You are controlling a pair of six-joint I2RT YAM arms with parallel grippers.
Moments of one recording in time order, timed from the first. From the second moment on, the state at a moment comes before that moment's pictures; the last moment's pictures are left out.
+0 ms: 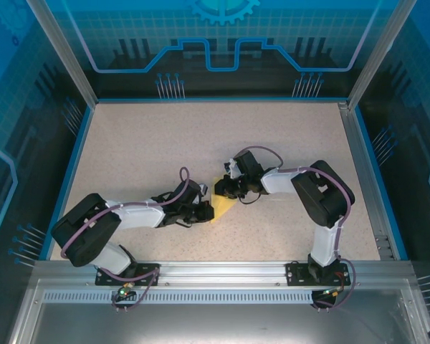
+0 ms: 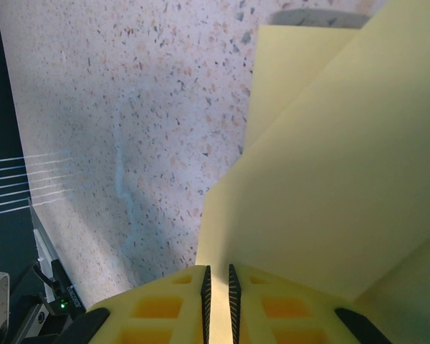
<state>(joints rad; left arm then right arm) -0.71 1.49 0.53 0.06 0.29 -0.85 0.59 1.90 0.94 0.03 -0.59 0.77</state>
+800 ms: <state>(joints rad) -0.70 1.51 0.53 0.06 0.29 -0.88 0.59 1.92 0.94 0.03 -0.58 0.77</state>
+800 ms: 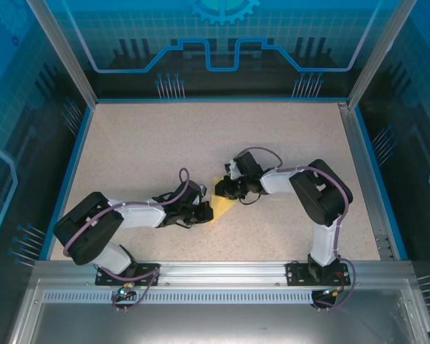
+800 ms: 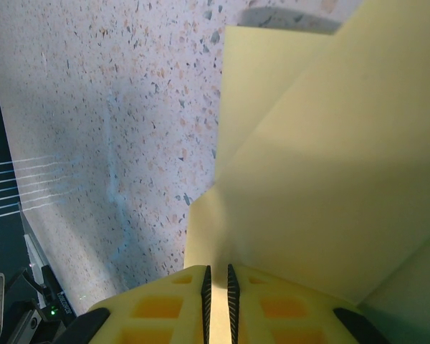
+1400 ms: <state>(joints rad) -0.70 1.51 0.53 0.06 0.29 -0.87 0.58 1.85 0.93 0.05 -0.60 0.78</state>
